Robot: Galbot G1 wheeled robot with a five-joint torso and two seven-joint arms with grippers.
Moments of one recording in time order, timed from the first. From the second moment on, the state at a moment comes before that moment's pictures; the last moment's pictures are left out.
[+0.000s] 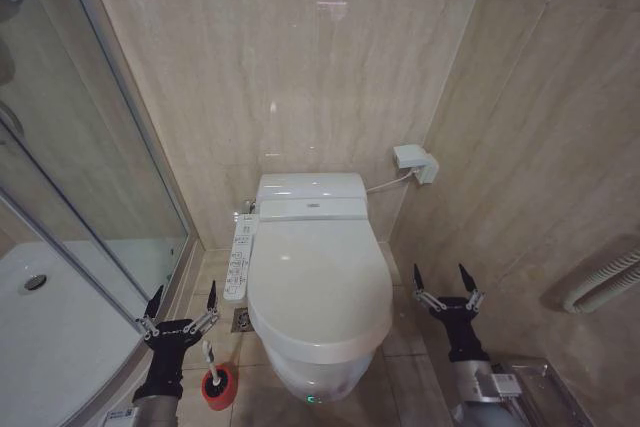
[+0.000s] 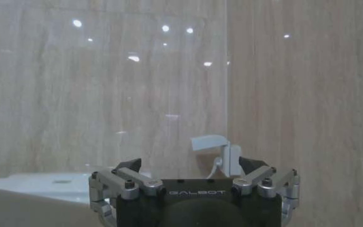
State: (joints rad) left arm 1.75 -1.37 -0.56 -2.23 -0.16 -0.19 -0.16; right arm -1.58 1.35 0.62 1.93 0.21 0.47 0.07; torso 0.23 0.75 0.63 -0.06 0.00
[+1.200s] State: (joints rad) left arm 1.75 -1.37 -0.56 -2.23 -0.16 -0.19 -0.16; right arm -1.56 1.38 0.61 2.01 0.21 0.42 0.10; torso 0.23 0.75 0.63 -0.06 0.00
